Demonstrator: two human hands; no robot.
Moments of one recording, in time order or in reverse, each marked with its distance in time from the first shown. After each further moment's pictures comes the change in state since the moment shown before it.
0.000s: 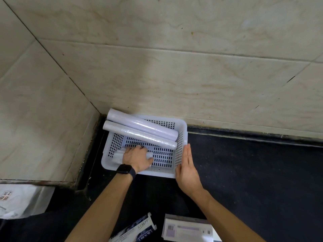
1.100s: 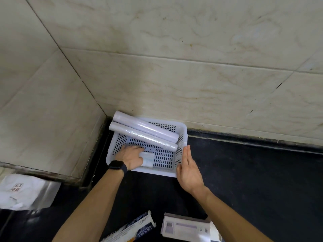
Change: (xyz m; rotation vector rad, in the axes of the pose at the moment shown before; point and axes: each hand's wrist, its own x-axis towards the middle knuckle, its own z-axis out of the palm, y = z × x) left_hand -0.018 -0.034 -0.021 -0.038 -0.070 0.108; right_hand -0.004 0.000 -0.014 -0.177 -0.028 -0.053
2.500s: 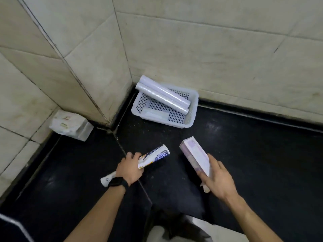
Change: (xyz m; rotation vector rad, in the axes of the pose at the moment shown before) left_hand -0.228 0.013 0.180 -0.193 0.238 -0.306; right_hand -0.226 0.054 -0.004 -0.071 -0.007 0.098
